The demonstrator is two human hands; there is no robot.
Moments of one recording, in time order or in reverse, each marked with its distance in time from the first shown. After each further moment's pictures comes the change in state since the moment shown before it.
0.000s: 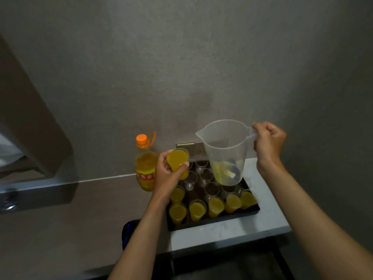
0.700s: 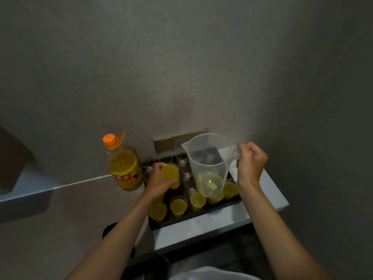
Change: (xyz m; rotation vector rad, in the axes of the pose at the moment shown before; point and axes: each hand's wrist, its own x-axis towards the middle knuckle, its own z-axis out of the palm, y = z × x) left_hand 0.033 -0.080 0.039 0.558 -0.291 -0.210; right_hand -0.013 0.063 -0.042 0.065 0.173 0.147
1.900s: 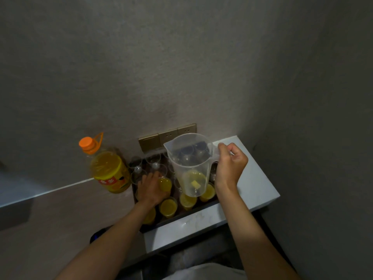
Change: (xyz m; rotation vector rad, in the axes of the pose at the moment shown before) left_hand 0.034 -0.055 0.036 0.822 -0.055 0.056; right_hand 0.002 0.027 0.016 -0.037 0.087 0.030
